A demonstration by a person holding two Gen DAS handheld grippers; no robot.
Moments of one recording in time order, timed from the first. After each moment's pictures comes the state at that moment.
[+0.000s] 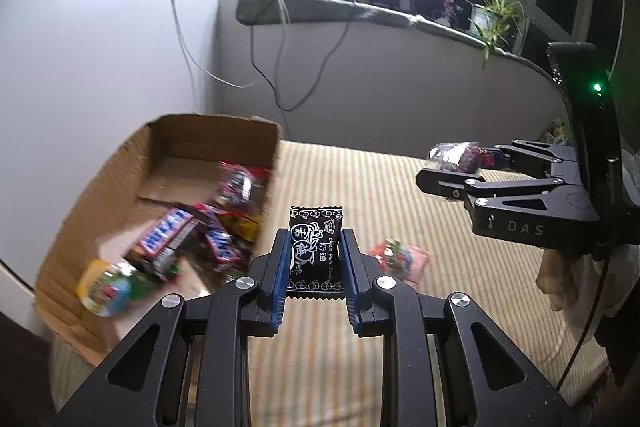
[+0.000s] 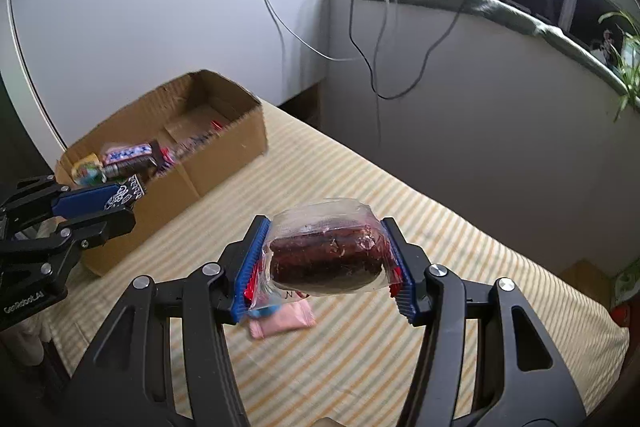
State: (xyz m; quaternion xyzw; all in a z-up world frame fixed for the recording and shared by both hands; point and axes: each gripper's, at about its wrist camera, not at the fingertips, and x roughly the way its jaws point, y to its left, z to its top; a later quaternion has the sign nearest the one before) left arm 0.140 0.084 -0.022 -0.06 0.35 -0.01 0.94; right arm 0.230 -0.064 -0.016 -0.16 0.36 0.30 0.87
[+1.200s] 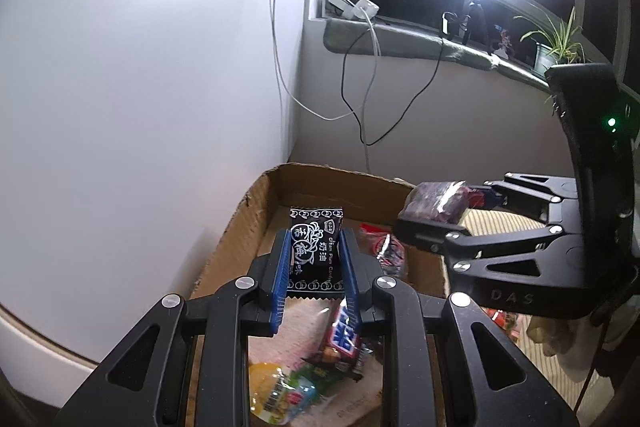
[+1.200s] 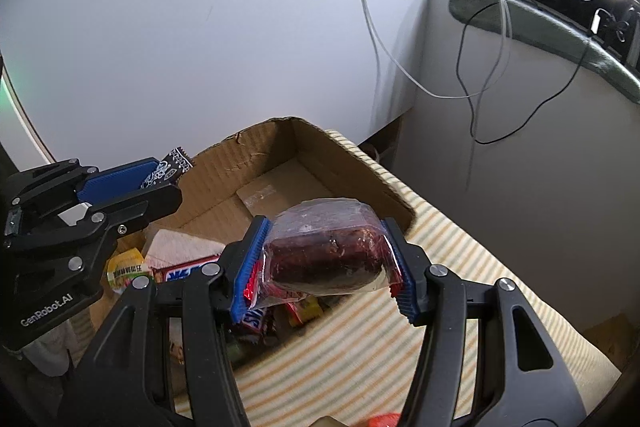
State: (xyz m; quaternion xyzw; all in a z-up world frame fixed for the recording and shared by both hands) left arm 0.166 0.192 -0.008 -0.06 0.32 0.07 0.94; right arm 0.261 0.088 -0.022 -0.16 0.37 0.39 0.83
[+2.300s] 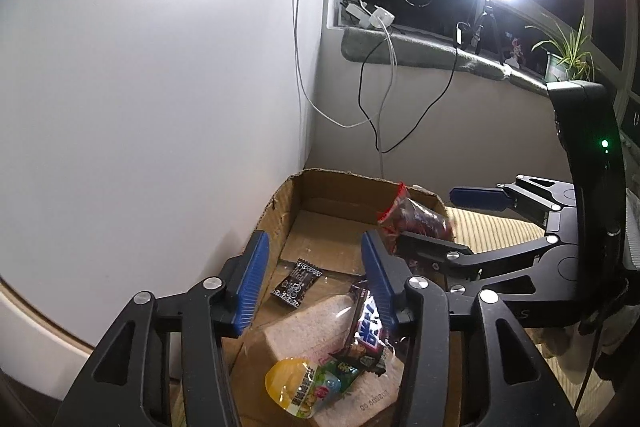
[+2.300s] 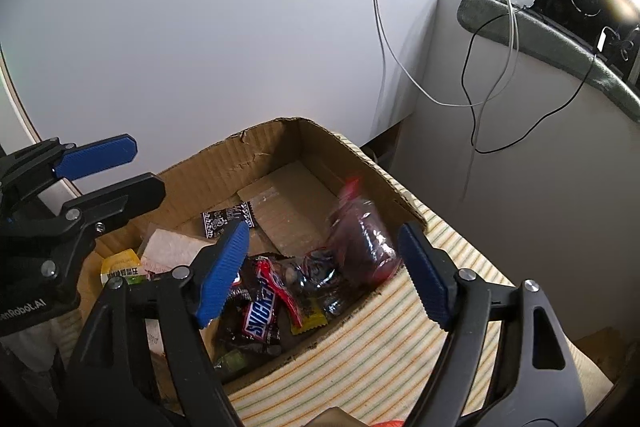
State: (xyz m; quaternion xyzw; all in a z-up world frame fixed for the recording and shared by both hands) left arm 0.156 0.204 -0.005 -0.07 0.31 0.09 0.95; right arm 0.253 0.098 -0.021 -0.19 0.35 0.38 0.83
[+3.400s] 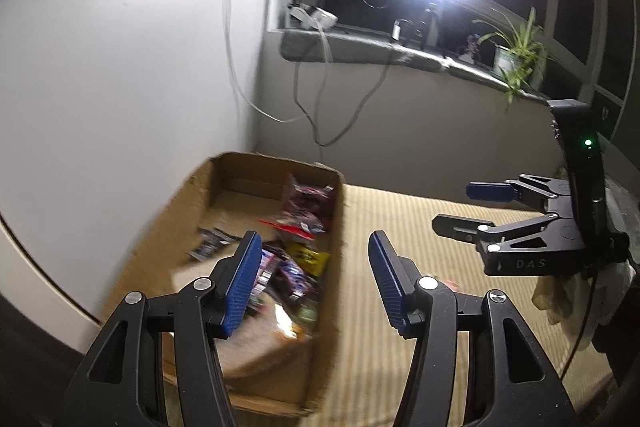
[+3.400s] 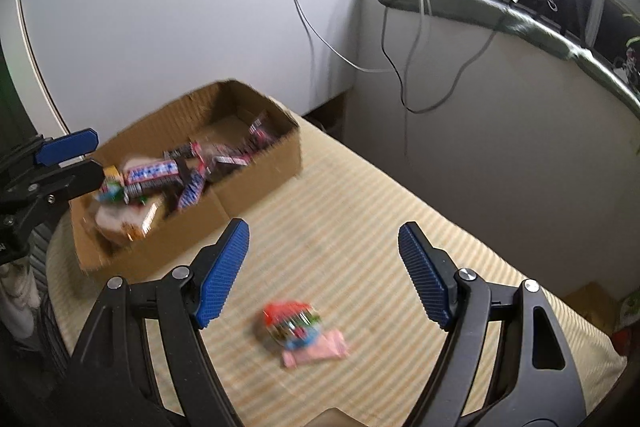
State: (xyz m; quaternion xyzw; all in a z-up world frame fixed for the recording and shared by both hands) left arm 0.125 0.126 0.001 -0.07 0.30 0.02 0.95; right arm 0.234 -0.037 -0.010 -0.17 0.37 0.34 0.85
